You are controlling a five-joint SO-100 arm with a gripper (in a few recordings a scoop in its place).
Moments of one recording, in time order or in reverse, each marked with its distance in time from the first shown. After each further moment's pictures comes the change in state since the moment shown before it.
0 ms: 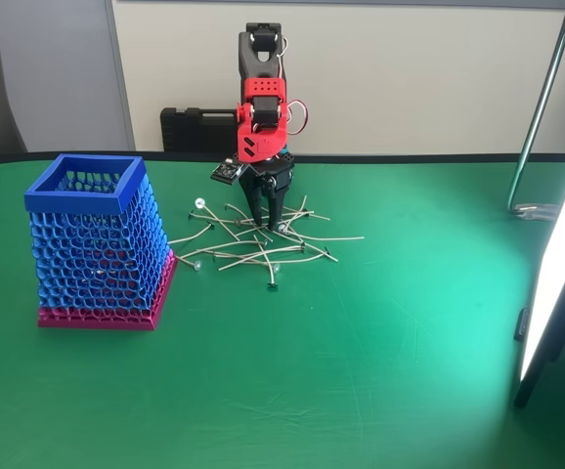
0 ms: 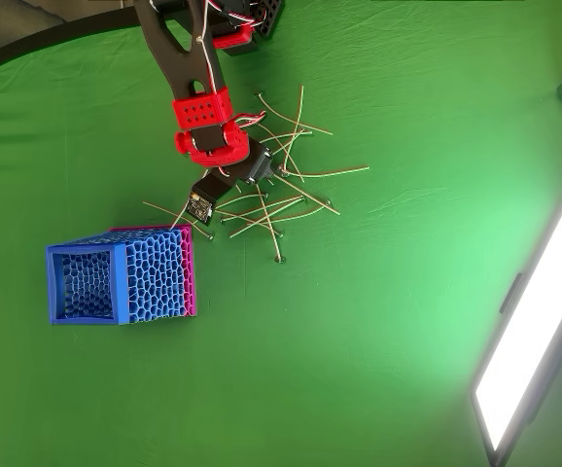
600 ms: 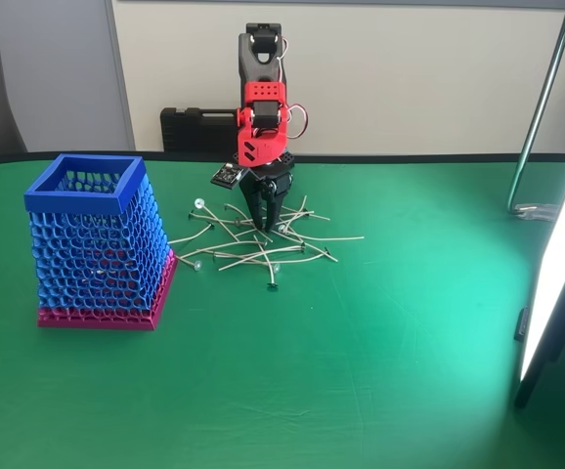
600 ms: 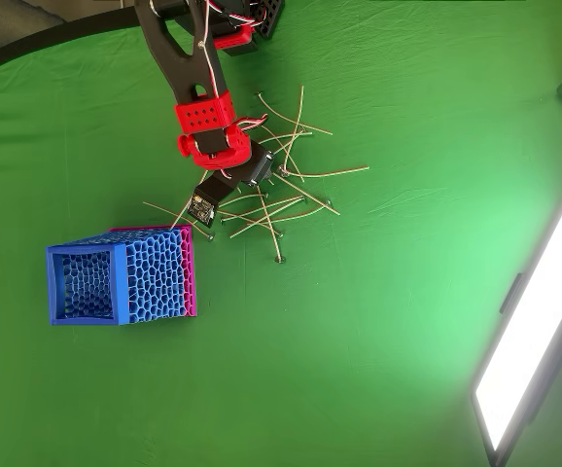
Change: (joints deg) arm -0.1 -2.1 0.0 -1.8 0.1
